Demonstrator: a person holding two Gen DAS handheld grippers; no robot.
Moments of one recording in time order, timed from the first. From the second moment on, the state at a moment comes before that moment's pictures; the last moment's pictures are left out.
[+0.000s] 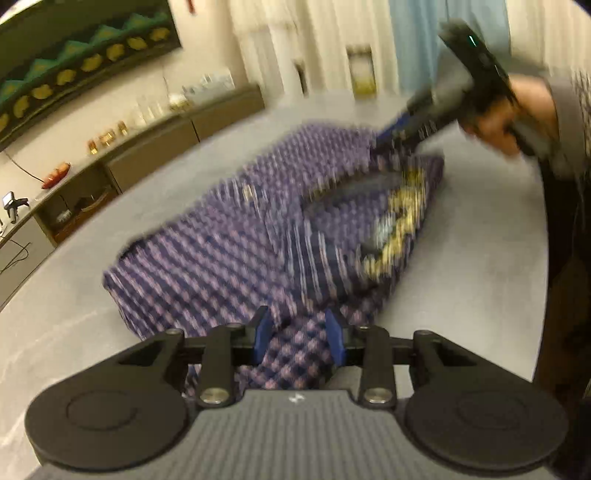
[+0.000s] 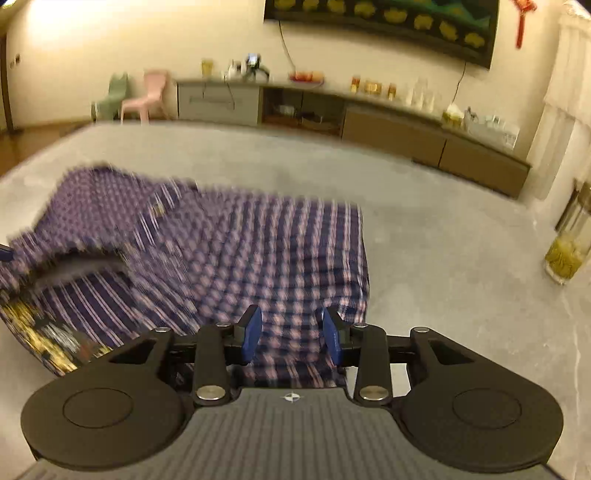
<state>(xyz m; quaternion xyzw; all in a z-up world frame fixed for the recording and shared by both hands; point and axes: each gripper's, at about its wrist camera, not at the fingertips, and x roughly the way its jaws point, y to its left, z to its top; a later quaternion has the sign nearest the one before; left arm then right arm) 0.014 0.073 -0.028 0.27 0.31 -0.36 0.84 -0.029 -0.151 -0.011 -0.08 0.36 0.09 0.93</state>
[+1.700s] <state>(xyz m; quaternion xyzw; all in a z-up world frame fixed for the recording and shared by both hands) -0.018 0.089 -0.014 0.27 0.36 -0.31 0.84 0.071 -0.017 -0.028 -0.21 0.33 0.25 0.89</state>
